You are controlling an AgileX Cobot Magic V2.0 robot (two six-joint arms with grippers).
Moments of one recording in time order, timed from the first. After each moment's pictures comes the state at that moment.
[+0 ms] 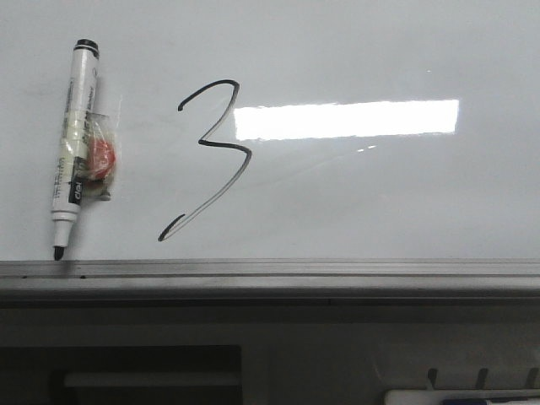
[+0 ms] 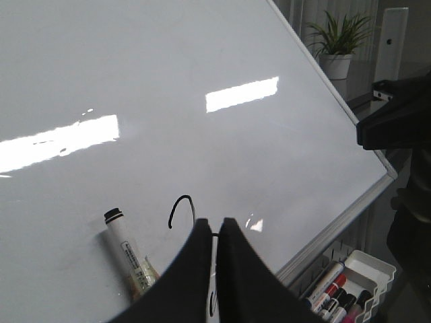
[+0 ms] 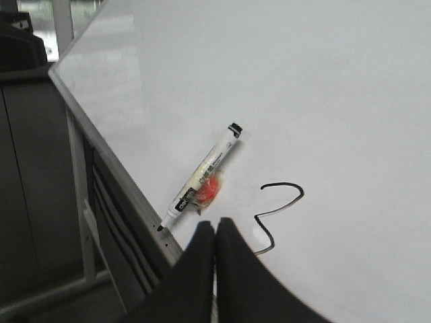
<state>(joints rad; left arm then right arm) -0.76 0.09 -0.33 -0.34 0.28 0.37 0.94 0.61 -0.40 0.05 -0.07 -0.22</state>
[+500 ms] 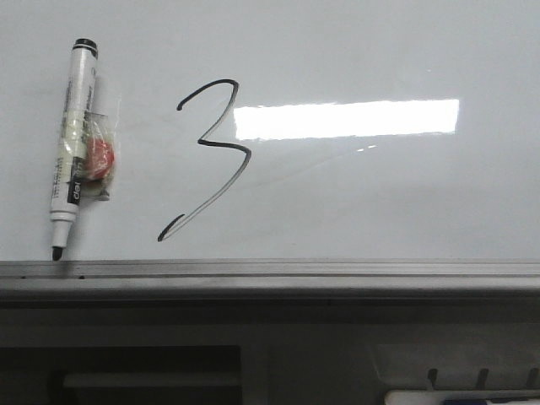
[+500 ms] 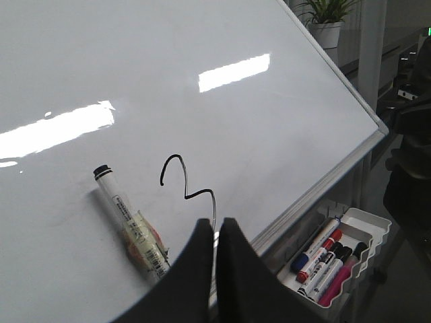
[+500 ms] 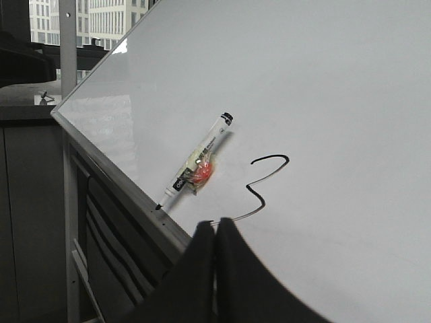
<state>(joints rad) -0.76 -0.01 -0.29 -0.29 0.41 0.37 0.94 0.28 -0.02 0.05 -0.31 -0.22</state>
